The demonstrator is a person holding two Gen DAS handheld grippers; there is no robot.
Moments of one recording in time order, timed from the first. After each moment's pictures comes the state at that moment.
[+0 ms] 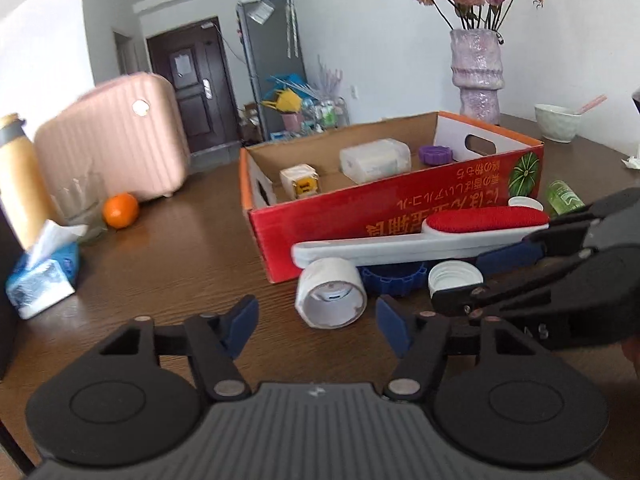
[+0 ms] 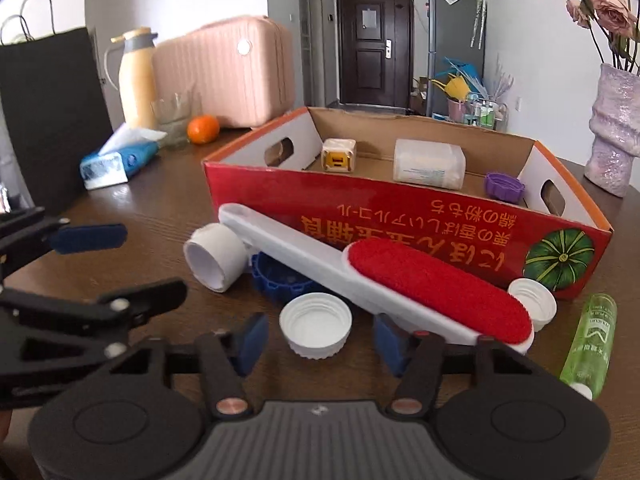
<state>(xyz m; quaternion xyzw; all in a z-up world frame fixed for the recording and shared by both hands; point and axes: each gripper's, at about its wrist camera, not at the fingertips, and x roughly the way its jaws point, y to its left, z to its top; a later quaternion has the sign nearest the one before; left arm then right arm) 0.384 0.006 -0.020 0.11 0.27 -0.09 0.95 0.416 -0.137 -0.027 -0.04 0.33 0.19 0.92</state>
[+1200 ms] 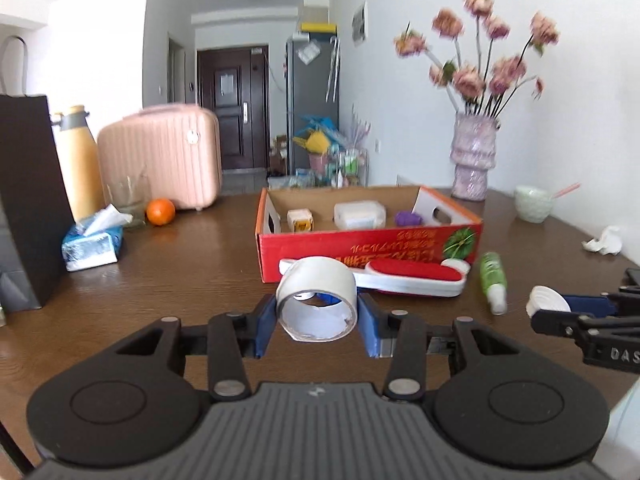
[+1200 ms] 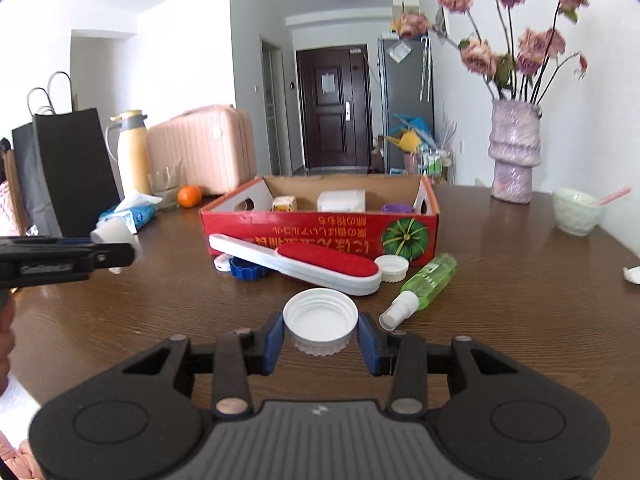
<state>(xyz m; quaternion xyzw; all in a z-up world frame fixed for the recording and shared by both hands) 0.230 -0.012 0.038 0.02 0.19 -0.04 0.98 0.246 -0.253 0.016 0.01 0.22 0.15 0.96</state>
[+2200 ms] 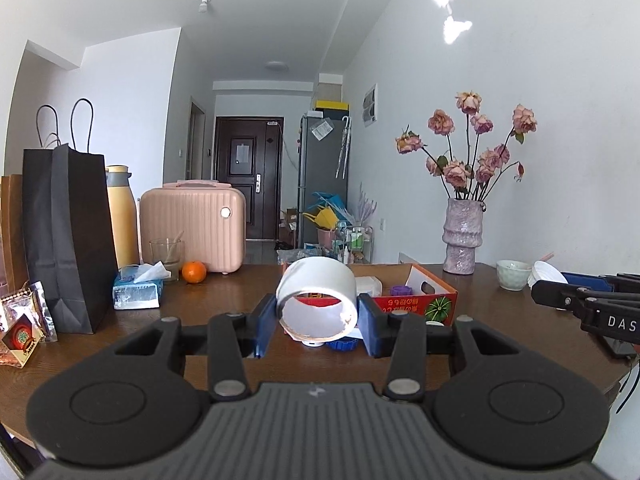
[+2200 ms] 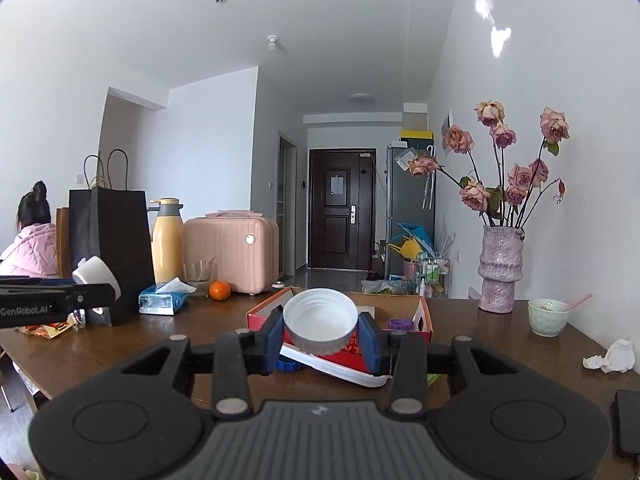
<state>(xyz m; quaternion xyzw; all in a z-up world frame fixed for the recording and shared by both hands) 0.120 0.012 0.079 -0.01 0.09 -0.03 1.00 0.136 -0.241 0.078 -0.01 0.07 0.15 0.99</state>
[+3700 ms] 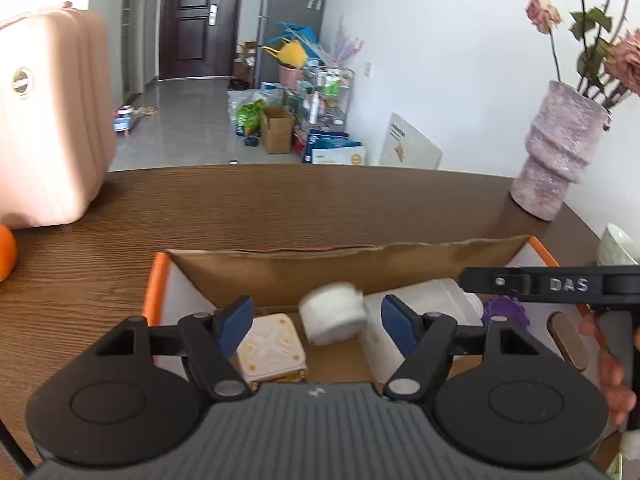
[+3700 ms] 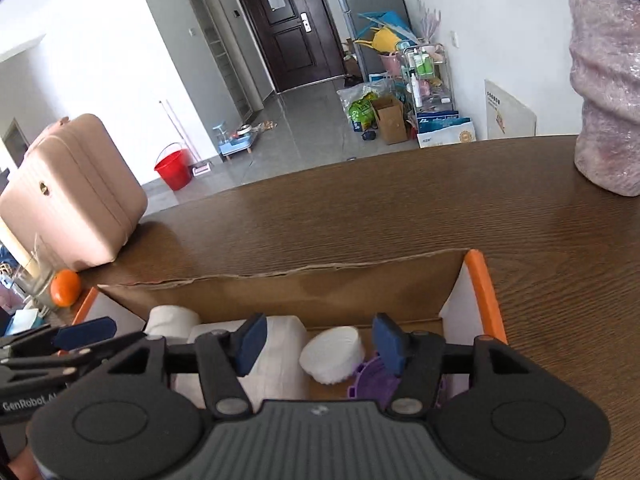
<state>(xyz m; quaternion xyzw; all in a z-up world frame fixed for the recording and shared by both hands) 0.666 -0.008 0.014 -0.03 0.35 -0.10 0.93 0.717 -0.247 0.005 0.12 0.38 0.14 0.90</state>
